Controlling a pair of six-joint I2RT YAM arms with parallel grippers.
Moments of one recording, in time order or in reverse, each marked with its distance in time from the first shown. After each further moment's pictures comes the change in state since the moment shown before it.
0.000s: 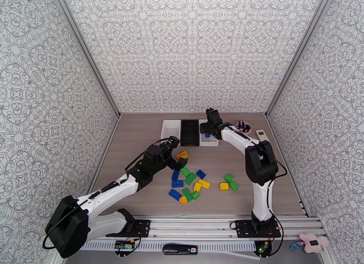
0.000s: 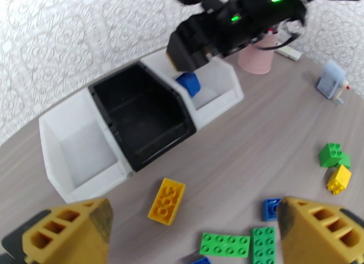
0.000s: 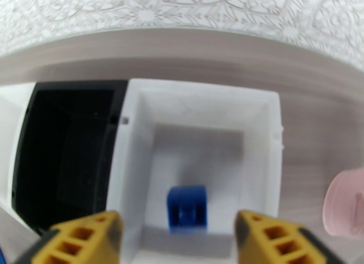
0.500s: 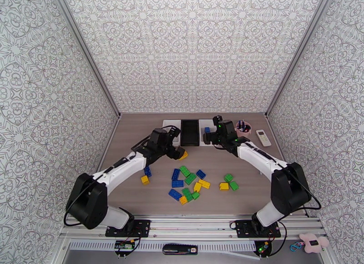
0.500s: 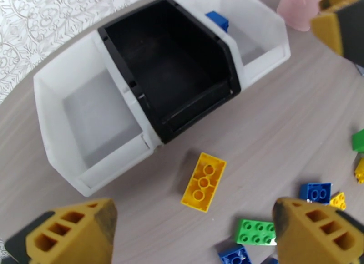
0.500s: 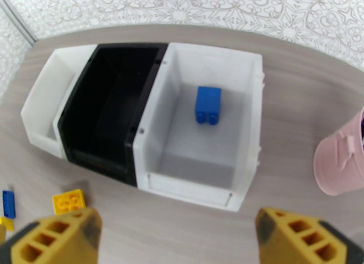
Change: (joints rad) left arm 0.100 0.340 0.391 -0.408 0.037 0.063; right arm 0.000 -0.426 -0.456 0.120 -0.123 -0.037
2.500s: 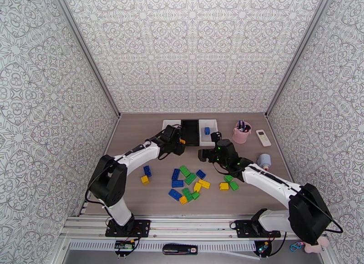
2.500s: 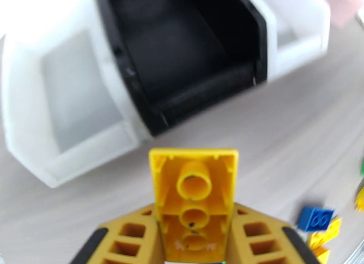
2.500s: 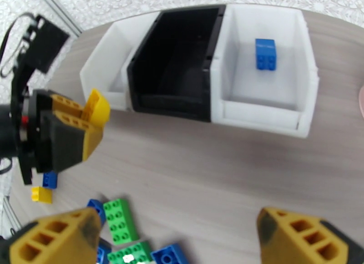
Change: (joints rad) left arm -0.022 0.183 0.167 -0.103 -0.092 -0.249; right arm 0.197 -0.230 -0.311 0.185 0.007 0.233
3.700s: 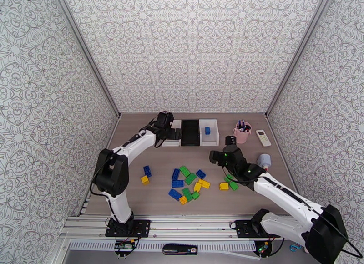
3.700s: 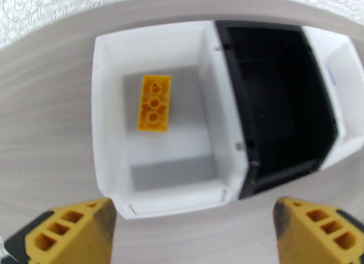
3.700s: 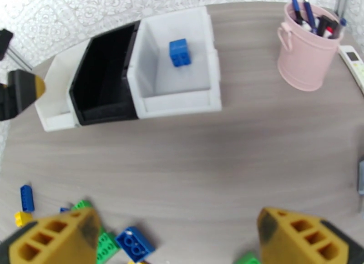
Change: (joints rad) left arm 0.092 0.041 0.145 -0.027 -0.084 -0.056; right arm 0.006 -0.261 -0.056 -0.337 0.298 0.147
